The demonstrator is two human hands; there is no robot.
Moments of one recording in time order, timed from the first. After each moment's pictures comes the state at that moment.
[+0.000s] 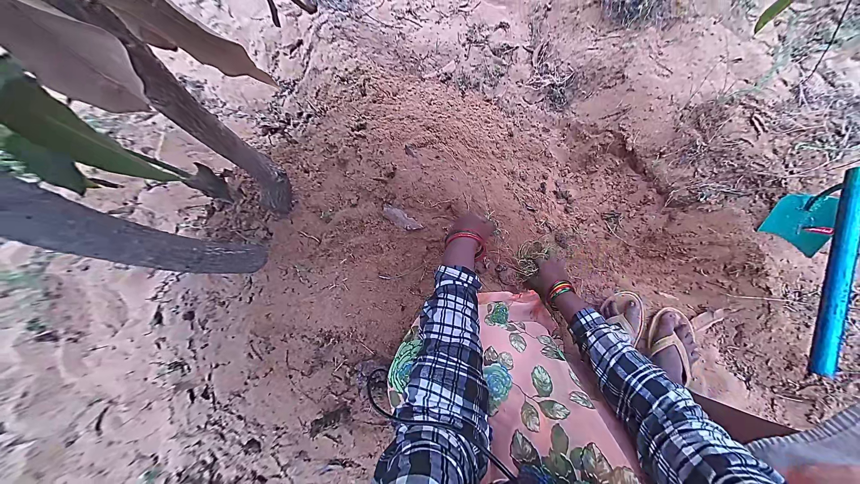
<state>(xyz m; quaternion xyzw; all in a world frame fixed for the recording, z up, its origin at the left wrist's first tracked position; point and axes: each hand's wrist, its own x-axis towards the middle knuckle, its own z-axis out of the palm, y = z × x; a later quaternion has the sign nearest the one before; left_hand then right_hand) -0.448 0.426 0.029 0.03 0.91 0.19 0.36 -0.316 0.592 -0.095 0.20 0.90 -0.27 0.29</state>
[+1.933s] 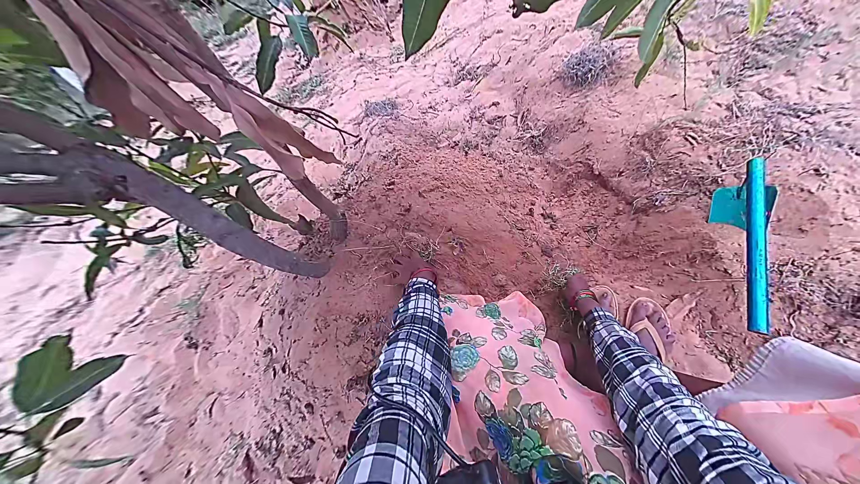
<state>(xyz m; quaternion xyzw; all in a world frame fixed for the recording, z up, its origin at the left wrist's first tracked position) -0.335 0.367 0.049 -0.18 0.98 -0.02 -0.11 -0.231 0.686 -0.102 0.24 0.88 -0.32 0.26</state>
